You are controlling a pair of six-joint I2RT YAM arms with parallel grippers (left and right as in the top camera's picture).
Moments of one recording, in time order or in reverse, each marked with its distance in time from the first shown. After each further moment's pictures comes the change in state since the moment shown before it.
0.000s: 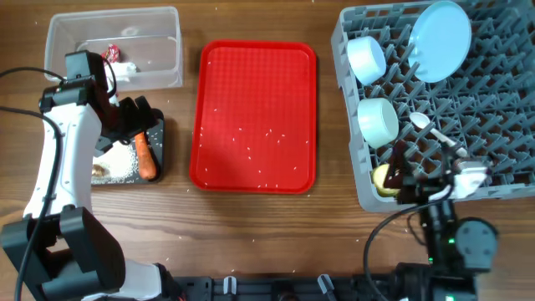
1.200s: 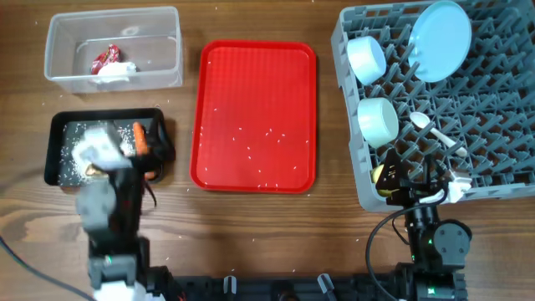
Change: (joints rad) left arm -0.098 -1.056 -0.986 1.233 0.095 0.000; right arm 0.026 -0.135 -0.253 0.124 0.087 0.225
